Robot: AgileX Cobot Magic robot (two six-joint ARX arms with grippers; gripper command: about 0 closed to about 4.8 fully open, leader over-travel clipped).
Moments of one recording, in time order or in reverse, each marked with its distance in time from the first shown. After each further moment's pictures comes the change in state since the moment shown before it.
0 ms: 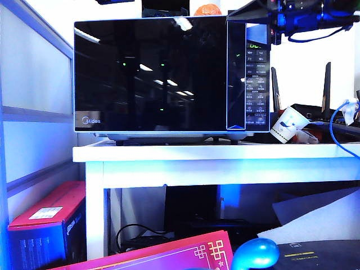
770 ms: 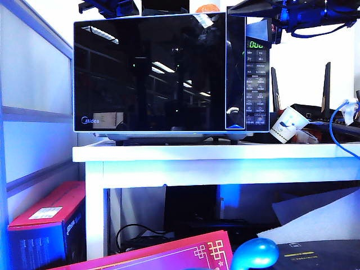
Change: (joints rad) left arm -0.004 0.065 0.006 0.053 0.005 -0.012; right arm 0.000 -0.020 -0.005 -0.026 -0.076 0.046
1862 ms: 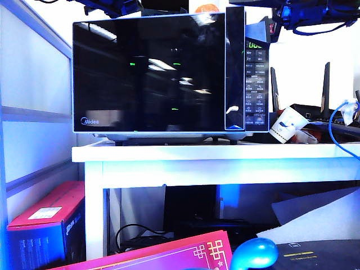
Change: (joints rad) left arm -0.001 0.045 0.011 0.099 0.015 -0.041; right arm 0.000 -0.003 0.000 0.000 -0.065 0.014
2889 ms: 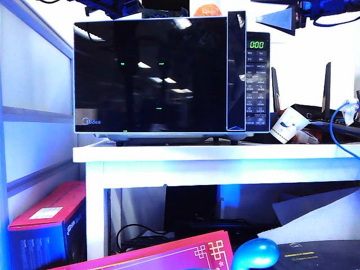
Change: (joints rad) left arm -0.002 0.000 0.000 -0.013 0.000 0.000; right arm -0.112 -0.025 0.011 0.071 0.135 -0.037
